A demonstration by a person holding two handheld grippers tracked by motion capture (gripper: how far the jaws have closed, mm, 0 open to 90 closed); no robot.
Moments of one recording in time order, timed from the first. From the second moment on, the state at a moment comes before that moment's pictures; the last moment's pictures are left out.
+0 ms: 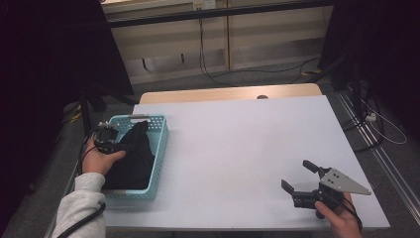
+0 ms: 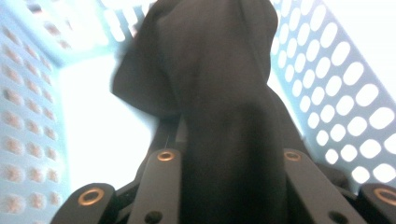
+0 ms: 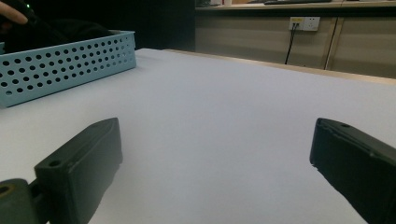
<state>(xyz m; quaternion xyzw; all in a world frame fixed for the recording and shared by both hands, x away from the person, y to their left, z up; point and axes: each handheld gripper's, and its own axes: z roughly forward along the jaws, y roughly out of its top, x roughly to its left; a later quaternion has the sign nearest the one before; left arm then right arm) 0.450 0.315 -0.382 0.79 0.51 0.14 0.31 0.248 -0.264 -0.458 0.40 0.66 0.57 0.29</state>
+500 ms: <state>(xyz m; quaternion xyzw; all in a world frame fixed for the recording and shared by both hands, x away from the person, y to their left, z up) 0.452 0.303 -0.304 0.75 0.49 0.18 0.41 0.247 -0.263 -0.458 0.40 0.66 0.57 0.29</state>
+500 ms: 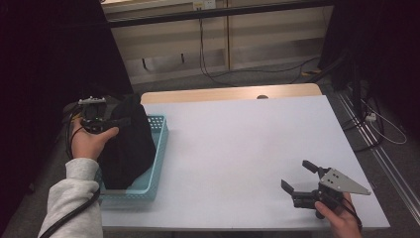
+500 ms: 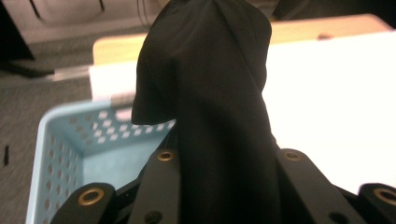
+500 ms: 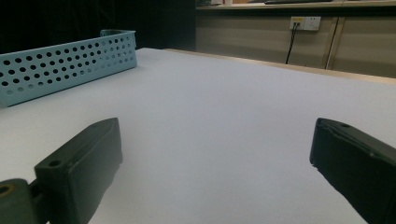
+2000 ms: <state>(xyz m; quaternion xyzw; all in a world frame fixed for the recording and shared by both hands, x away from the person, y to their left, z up) 0.447 0.093 -0.235 0.75 0.36 0.08 0.56 0.249 -0.263 -0.459 0.39 0.66 0.57 0.29</state>
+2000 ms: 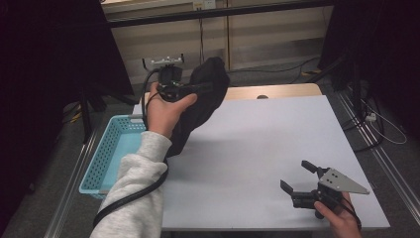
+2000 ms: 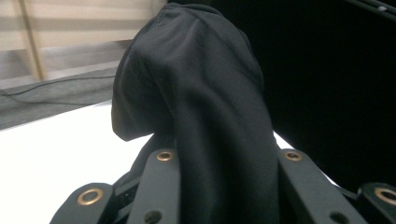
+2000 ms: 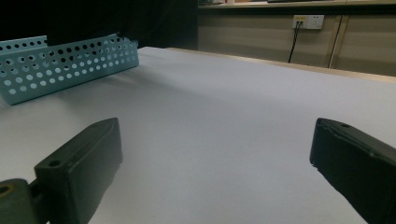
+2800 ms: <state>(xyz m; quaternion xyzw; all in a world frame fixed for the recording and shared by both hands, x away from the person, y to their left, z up) 0.444 0.073 -0.325 0.79 0.34 0.08 0.50 0.249 -0.262 -0.460 0.39 0.66 0.56 0.29</state>
